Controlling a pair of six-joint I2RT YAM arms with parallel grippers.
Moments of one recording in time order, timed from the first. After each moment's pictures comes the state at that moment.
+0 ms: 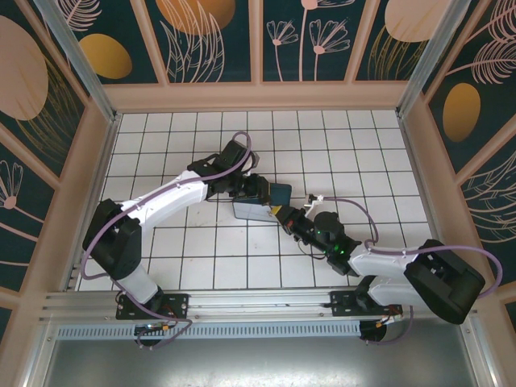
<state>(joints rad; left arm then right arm) -0.70 1.66 1.26 -0.54 0.29 -0.70 0.84 1.20 0.21 0.81 -0.05 1.42</state>
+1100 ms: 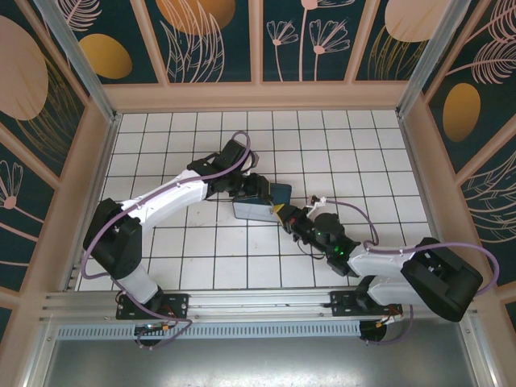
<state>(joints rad) -0.70 1.67 1.27 -0.55 0.31 -0.71 0.85 1.22 0.20 0.86 0.00 1.55</state>
